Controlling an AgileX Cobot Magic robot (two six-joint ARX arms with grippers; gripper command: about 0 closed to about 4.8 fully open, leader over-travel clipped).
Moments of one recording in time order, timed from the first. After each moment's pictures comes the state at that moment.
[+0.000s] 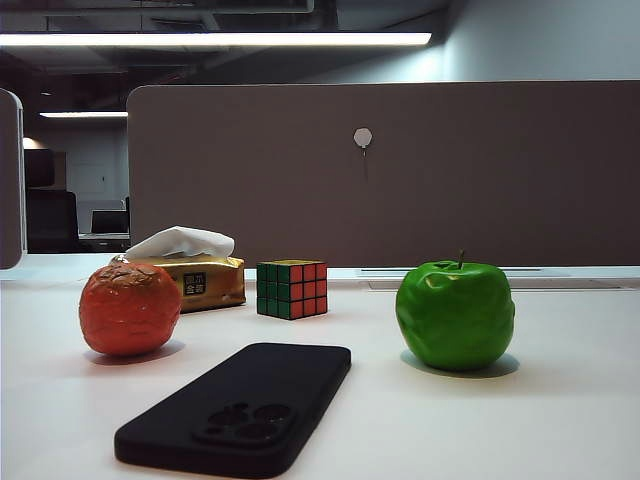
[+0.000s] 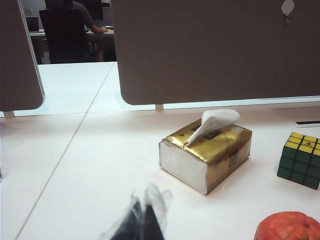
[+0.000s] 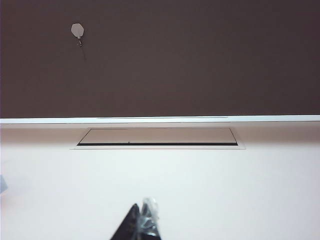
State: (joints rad) left arm -0.01 0.10 0.01 0.16 0.09 0.05; right arm -0.01 0.00 0.01 0.11 -0.07 0.05
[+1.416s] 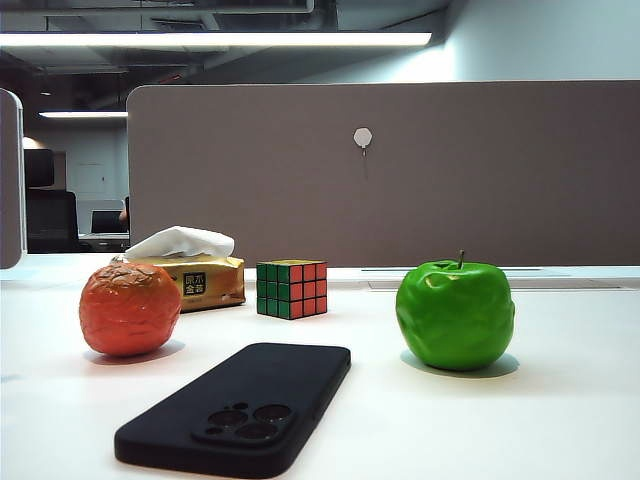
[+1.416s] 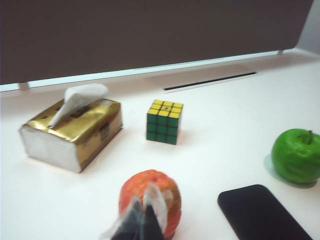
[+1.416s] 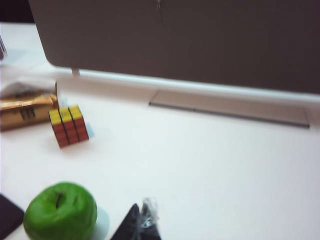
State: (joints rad) left arm -0.01 0.10 0.15 -0.13 0.55 0.02; right arm -0.01 0.06 0.33 -0.37 -0.34 -0.01
